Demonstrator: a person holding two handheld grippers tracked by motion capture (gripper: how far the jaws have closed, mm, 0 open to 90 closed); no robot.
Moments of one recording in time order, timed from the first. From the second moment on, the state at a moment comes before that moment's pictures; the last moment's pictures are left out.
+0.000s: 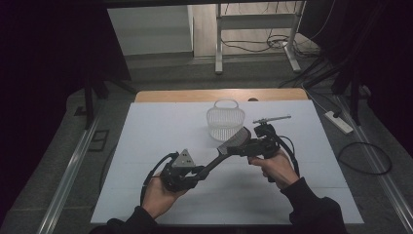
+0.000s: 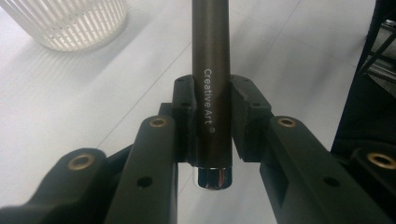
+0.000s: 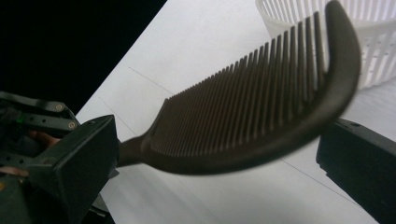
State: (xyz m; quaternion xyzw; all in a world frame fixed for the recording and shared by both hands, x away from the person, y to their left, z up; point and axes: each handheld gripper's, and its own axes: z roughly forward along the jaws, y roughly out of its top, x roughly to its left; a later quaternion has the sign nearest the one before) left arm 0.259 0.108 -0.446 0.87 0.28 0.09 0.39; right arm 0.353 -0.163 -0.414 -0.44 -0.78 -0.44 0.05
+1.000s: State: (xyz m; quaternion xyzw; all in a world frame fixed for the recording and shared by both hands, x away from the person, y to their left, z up) left arm 0.260 0.107 -0.449 0.88 0.28 0.11 0.37; right arm 0.360 -0.174 -0.424 -0.44 -0.74 -0.49 0.14
